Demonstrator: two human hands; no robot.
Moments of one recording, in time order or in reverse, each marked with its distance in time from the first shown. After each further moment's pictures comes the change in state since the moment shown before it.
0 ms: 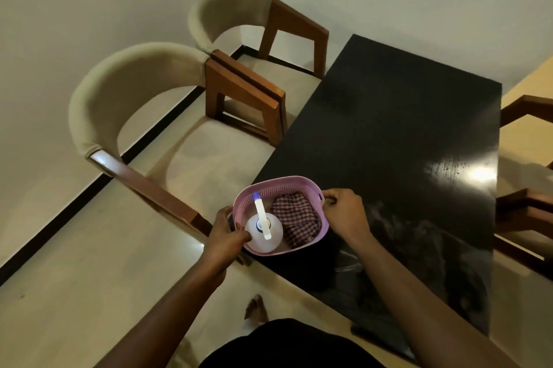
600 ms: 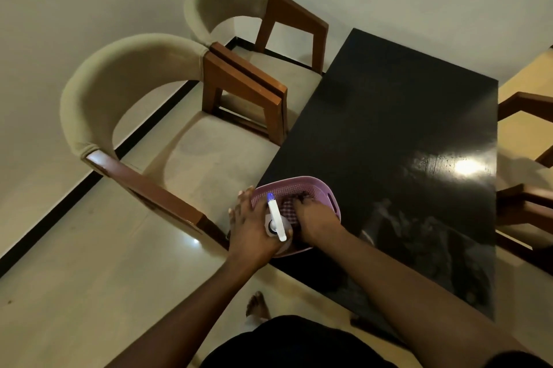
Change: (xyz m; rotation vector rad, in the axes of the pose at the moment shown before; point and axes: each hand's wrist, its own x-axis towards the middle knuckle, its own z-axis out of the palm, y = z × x) left_hand 0.025 -0.001 0.017 0.746 0.035 0.468; right_hand 0.017 -0.039 0.076 -0.824 -0.345 -0.206
